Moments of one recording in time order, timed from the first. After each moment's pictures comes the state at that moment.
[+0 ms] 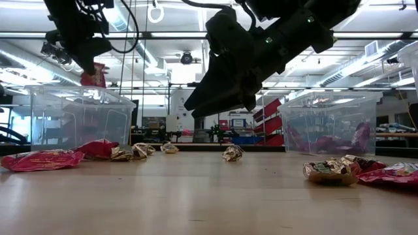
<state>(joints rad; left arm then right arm) 0.38 0.90 0.95 -1.19 -0.73 -0.48 0.21 1.87 1.03 0.20 0.22 0.43</state>
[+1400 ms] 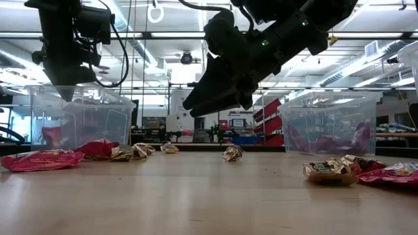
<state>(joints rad) 0.48 0.94 0.78 -1.26 -0.59 -0.50 0.18 1.87 1.03 0.22 0.21 0.39</state>
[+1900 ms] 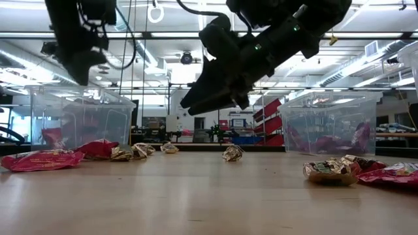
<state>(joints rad) 0.47 0.94 0.92 -1.22 -0.59 -0.40 0.14 1.87 1.03 0.25 0.21 0.37</state>
